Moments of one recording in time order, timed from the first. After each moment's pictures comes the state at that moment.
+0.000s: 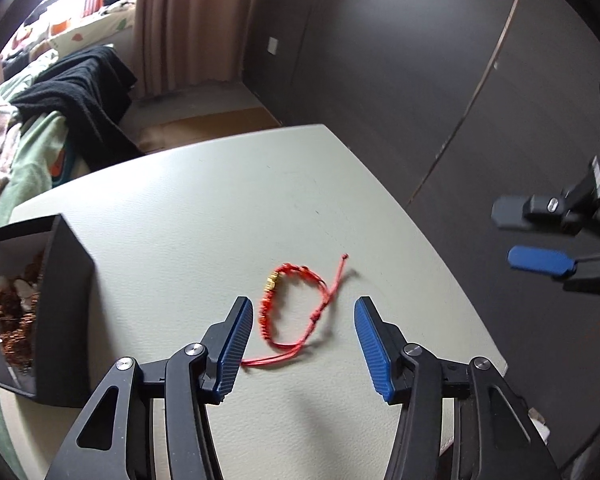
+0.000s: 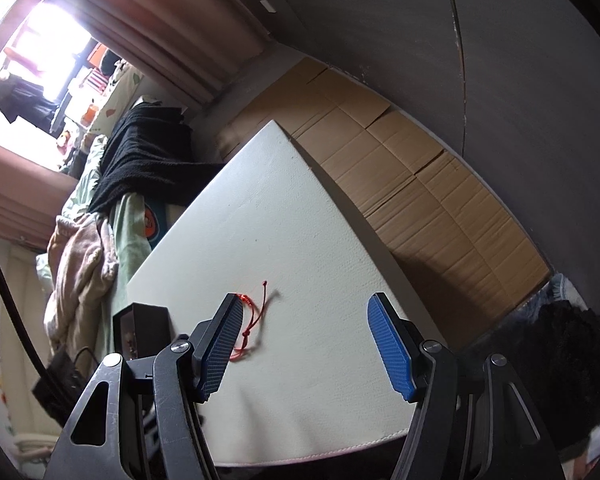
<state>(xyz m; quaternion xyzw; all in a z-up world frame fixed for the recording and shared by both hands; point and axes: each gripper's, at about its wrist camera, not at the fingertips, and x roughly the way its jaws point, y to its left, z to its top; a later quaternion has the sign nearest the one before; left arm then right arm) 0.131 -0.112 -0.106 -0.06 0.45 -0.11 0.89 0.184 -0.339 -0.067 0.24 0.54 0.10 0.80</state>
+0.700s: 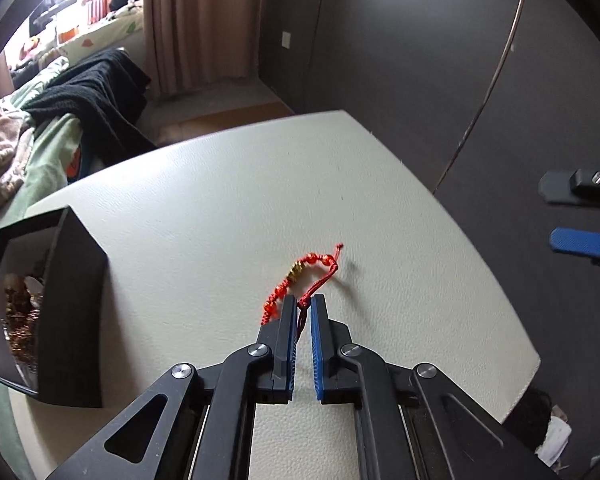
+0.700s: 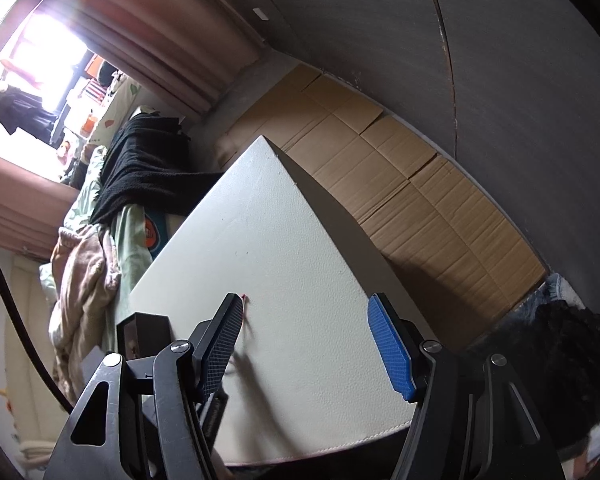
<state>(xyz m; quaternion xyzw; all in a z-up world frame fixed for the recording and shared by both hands) 0.134 -0.099 -0.113 -0.04 0.45 -0.07 0.89 0.187 -0.357 -0.062 0.25 0.54 0.10 0.80</state>
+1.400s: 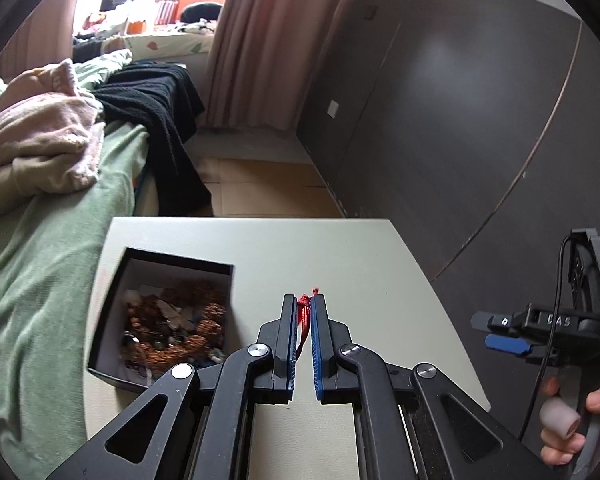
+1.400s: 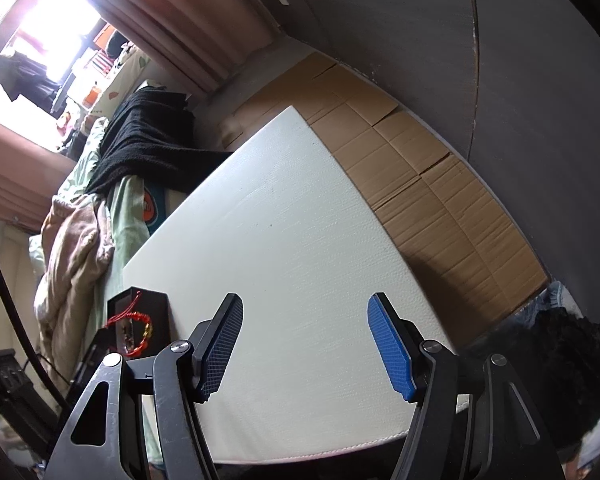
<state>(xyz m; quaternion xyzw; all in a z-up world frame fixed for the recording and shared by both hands) 0.089 0.005 -0.033 -0.15 0.36 -0.02 0.92 0.183 -0.312 -0.065 0.20 0.55 0.11 0.80</state>
